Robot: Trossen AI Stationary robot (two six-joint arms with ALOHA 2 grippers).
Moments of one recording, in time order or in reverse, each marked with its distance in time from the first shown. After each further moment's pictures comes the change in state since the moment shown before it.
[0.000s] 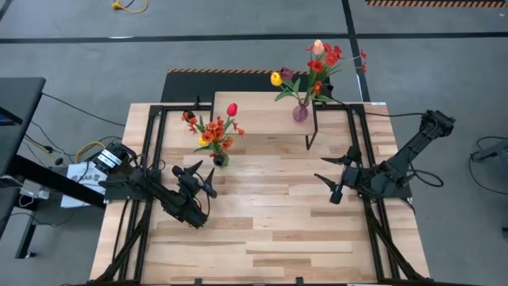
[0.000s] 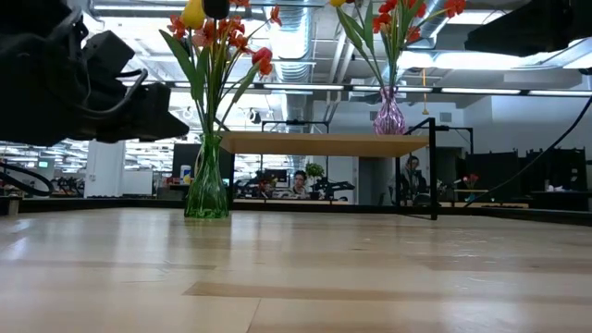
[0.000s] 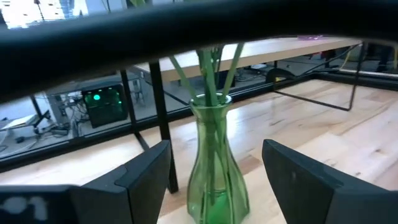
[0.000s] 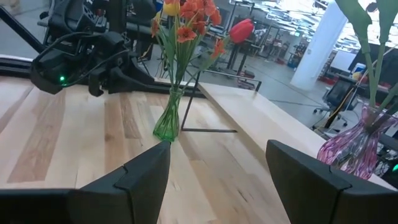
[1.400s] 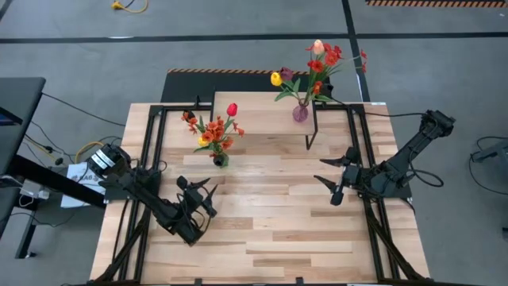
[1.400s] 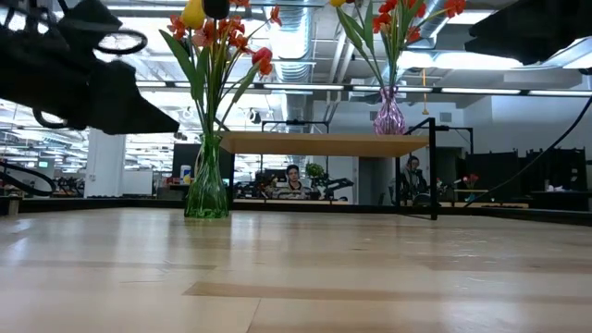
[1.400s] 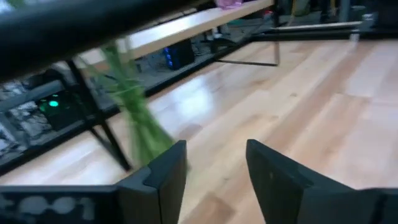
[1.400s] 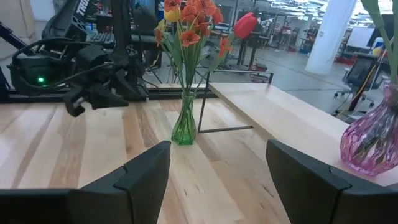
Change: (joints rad) left arm -0.175 -0.041 0.050 0.230 0.130 0.460; right arm 0.000 0.000 0.000 0.004 -0.034 0.146
